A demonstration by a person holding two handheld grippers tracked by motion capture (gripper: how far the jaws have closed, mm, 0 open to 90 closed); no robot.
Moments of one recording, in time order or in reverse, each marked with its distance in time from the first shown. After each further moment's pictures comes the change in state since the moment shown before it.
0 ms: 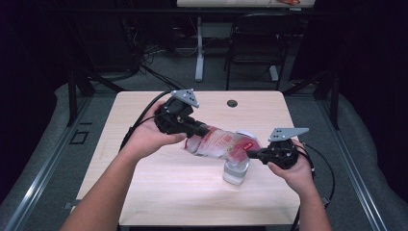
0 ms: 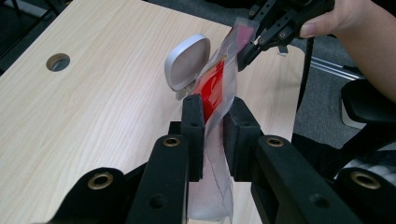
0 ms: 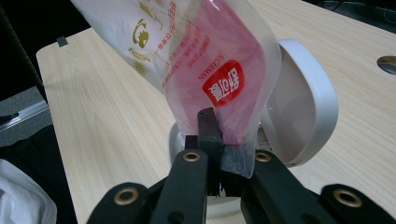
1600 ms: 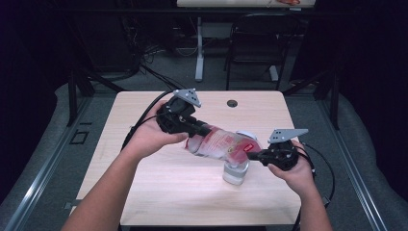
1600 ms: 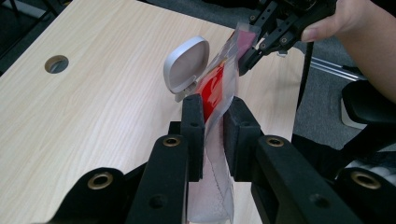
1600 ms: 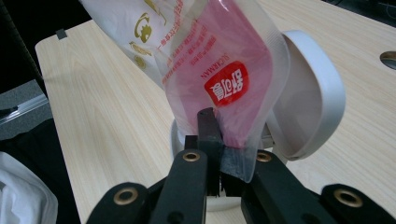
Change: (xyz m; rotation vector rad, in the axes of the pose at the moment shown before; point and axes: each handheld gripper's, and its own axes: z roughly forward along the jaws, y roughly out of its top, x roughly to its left) left arm 0.000 0.003 0.002 0.003 -0.004 0.004; right arm 0.002 -0.001 0.000 0.022 0.001 -0.010
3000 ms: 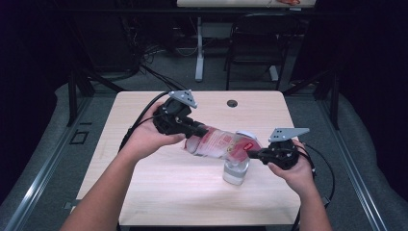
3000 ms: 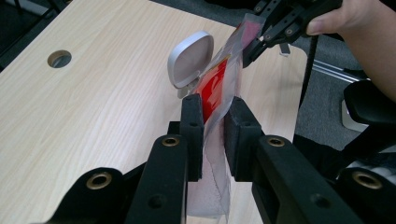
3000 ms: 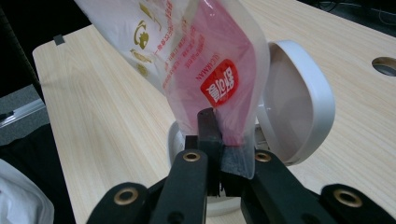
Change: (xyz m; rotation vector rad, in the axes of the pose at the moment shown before) left arm 0.004 -0.011 -0.002 -0.012 0.003 -0.027; right arm 0.000 0.002 -0.002 -0.020 -0.012 0.000
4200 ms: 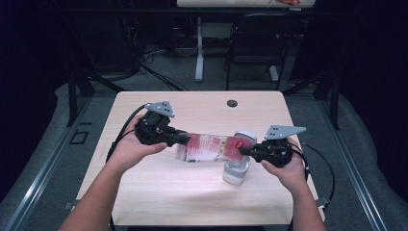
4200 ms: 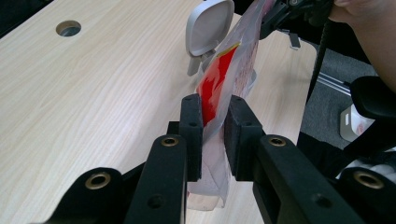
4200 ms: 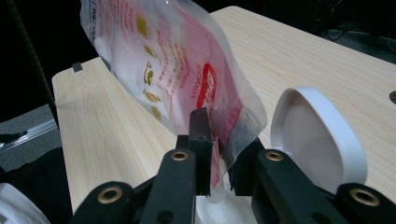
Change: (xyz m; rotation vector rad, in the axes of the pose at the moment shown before) left arm 0.015 -0.058 -0.005 -0.048 0.009 -0.088; right arm 0.006 0.010 0.012 -0.109 0.046 -0.006
